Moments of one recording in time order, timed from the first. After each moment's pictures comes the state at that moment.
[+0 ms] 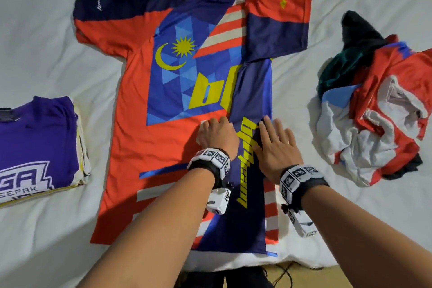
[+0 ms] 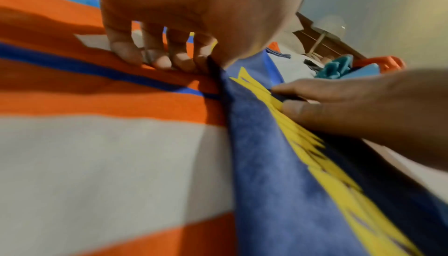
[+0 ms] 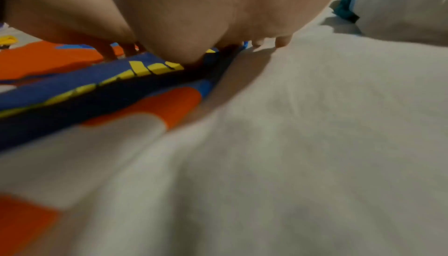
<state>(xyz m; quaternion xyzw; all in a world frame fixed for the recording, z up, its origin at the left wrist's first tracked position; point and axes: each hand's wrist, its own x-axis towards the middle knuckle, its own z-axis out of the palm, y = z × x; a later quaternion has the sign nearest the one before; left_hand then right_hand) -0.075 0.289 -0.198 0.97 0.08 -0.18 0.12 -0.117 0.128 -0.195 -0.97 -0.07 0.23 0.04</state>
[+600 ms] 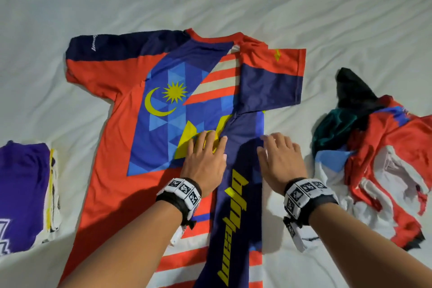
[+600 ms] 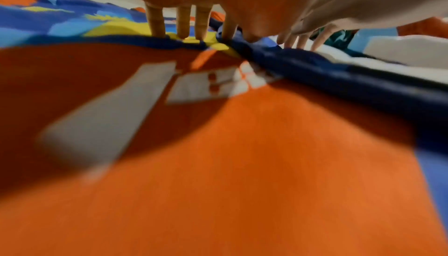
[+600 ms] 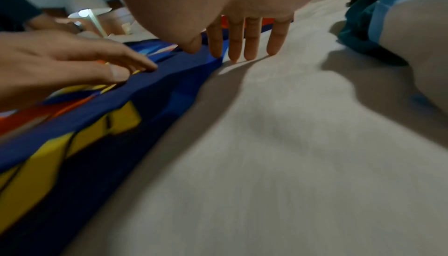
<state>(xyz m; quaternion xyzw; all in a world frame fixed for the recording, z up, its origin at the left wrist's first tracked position) -0.009 0.311 -0.209 0.99 -0.13 -0.07 0.06 0.005 0.092 -0.189 -0.99 -0.07 0.09 0.12</state>
